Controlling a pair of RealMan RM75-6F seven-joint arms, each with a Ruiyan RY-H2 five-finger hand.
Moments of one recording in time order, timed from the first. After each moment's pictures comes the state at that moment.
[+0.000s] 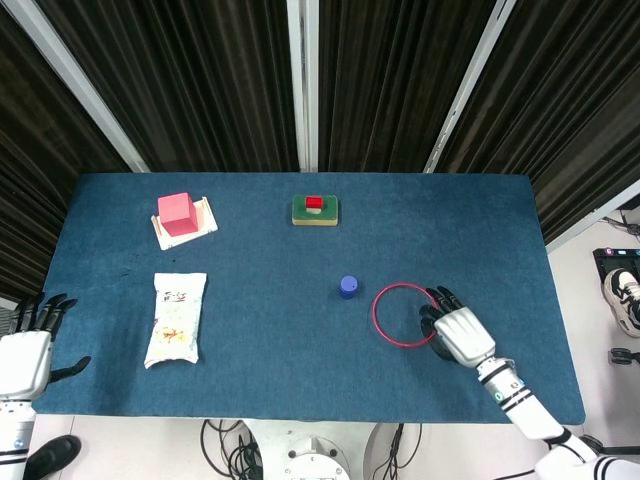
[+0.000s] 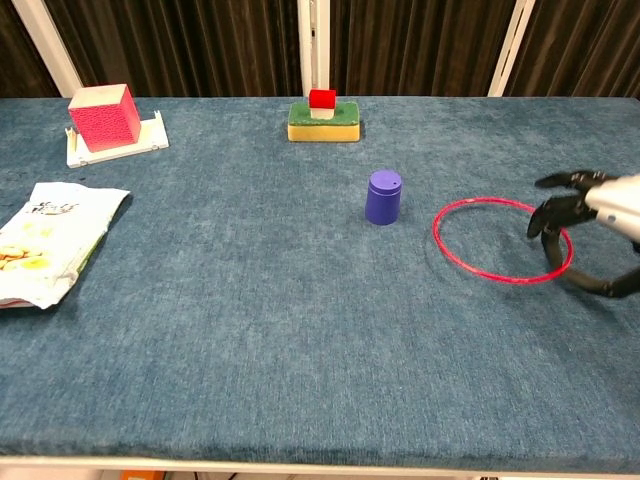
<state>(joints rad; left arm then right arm) -0.07 -1.21 -0.05 -1.52 1.46 1.50 0.04 0.42 -1.43 -0.03 -1.33 -1.64 1.16 -0.01</state>
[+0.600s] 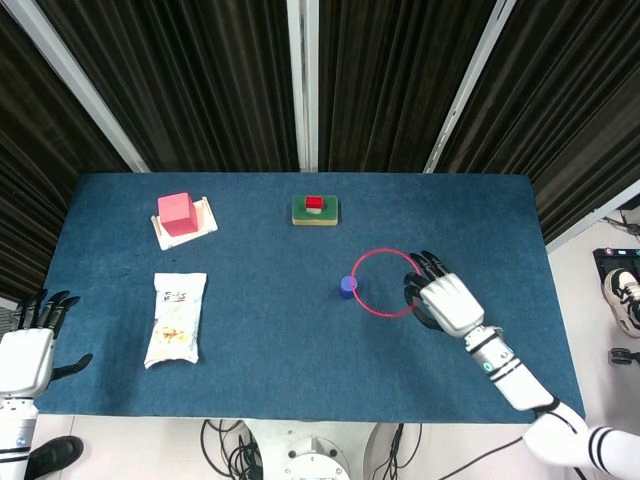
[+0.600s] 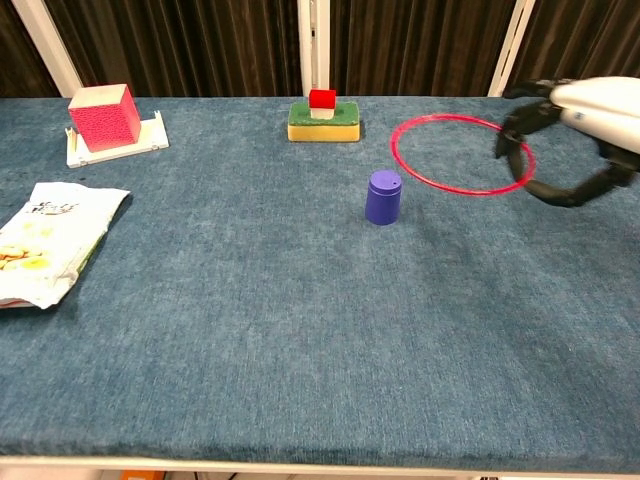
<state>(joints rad) -0.08 -1.21 -0.05 -1.54 1.47 1.49 0.06 0.56 -1.39 0.09 -1.42 -1.61 1.10 -0.01</state>
